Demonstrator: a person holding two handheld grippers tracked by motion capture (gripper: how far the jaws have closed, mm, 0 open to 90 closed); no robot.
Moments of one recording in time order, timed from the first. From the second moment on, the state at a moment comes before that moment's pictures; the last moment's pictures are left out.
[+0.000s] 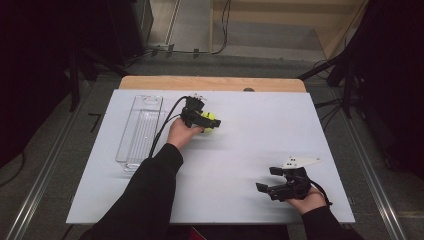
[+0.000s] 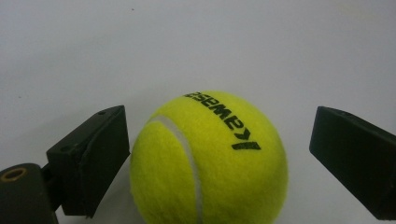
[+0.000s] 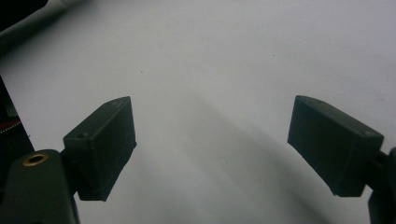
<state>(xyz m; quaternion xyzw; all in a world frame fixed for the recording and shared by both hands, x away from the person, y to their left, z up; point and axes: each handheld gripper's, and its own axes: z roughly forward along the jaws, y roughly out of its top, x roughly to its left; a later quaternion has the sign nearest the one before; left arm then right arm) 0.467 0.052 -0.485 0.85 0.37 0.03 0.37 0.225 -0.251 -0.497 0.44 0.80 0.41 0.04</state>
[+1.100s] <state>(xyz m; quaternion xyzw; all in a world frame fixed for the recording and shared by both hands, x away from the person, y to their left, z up) 0.464 0.055 -0.496 0.84 0.39 0.05 0.37 0.224 -0.251 -0.497 0.44 0.80 0.41 0.04</state>
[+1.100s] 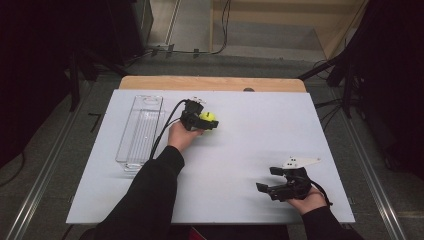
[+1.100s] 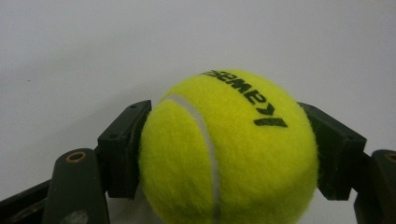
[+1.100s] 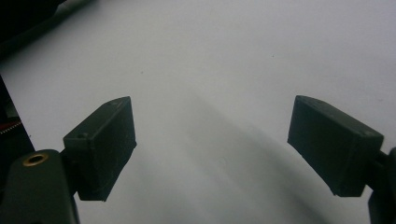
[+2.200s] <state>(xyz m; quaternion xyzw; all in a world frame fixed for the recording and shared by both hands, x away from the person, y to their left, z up) 0.443 0.065 -0.477 0.85 0.37 0.02 0.38 0.225 -0.252 -0.497 0.44 0.80 0.41 0.05</state>
